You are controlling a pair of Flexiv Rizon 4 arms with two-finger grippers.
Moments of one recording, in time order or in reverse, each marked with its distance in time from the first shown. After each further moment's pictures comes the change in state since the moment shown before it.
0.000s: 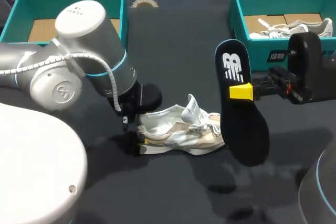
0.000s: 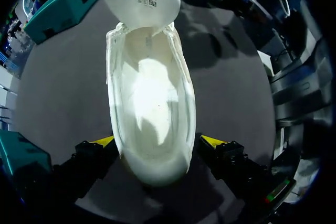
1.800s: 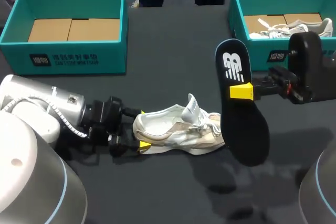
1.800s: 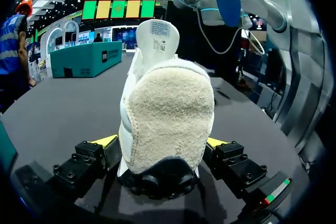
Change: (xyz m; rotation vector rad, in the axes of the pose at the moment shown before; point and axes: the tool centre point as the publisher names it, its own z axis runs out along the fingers) left arm -0.006 -0.010 0.035 0.844 0.033 -0.019; right arm 0.000 0.000 0.000 0.000 0.000 -0.001
